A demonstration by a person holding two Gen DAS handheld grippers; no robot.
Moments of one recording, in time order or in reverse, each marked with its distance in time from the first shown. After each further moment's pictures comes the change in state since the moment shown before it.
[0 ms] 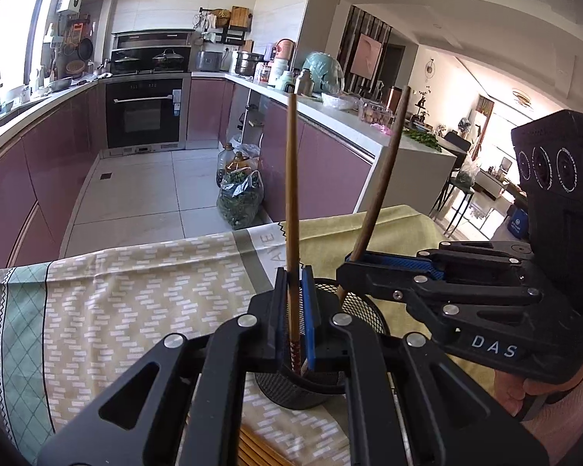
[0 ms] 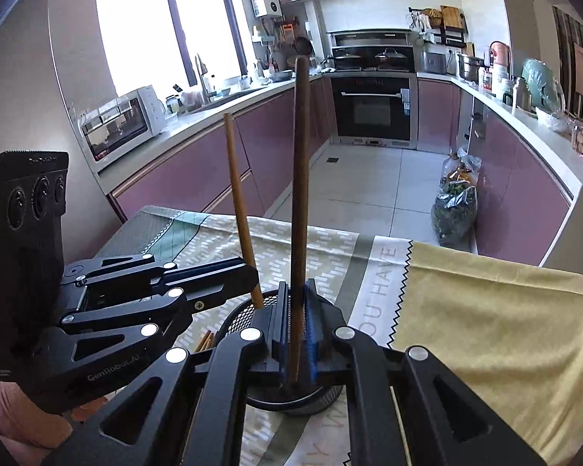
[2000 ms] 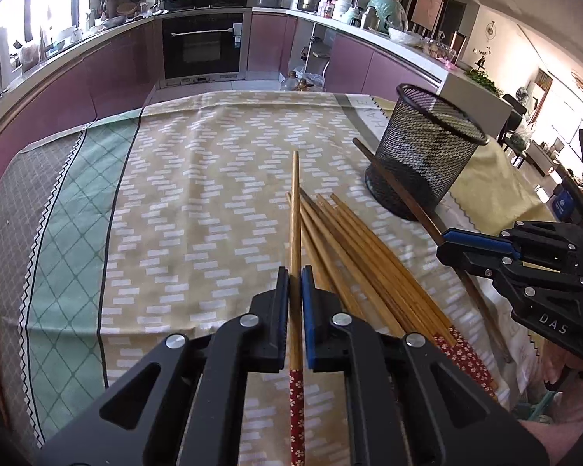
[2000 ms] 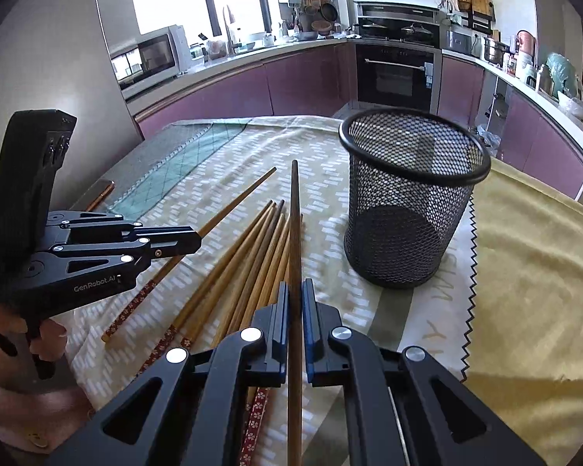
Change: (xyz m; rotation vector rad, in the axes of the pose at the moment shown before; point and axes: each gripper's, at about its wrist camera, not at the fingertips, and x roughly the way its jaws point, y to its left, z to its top) left arm -0.061 0.068 -0.151 -0.101 0.213 0.177; right arm 0.007 0.075 -0.113 -0.084 0.105 0.029
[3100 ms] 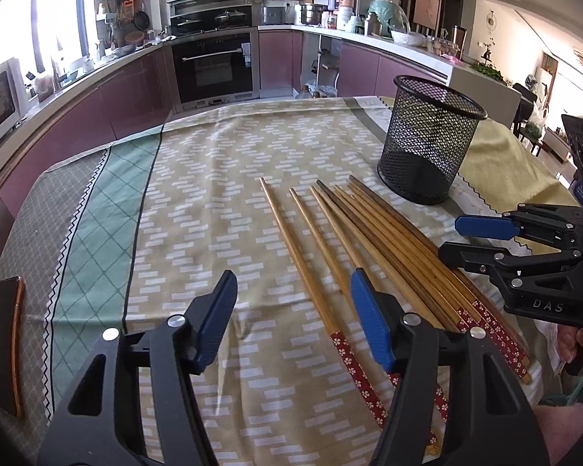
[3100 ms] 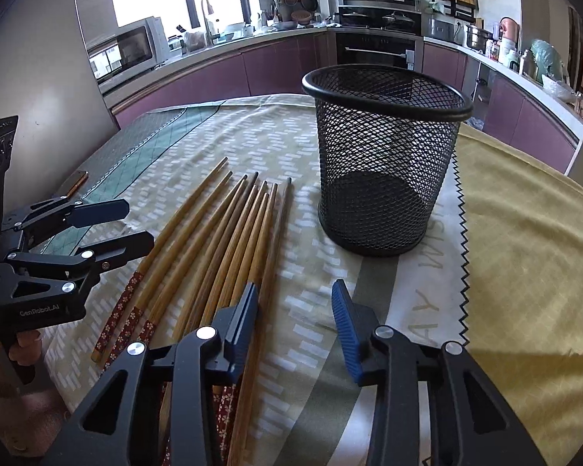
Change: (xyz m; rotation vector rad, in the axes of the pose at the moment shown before) left arm -0.009 -0.005 -0.027 0.088 -0.039 0.134; right arm 0.020 -0.008 -0.020 0.037 0.055 -0.069
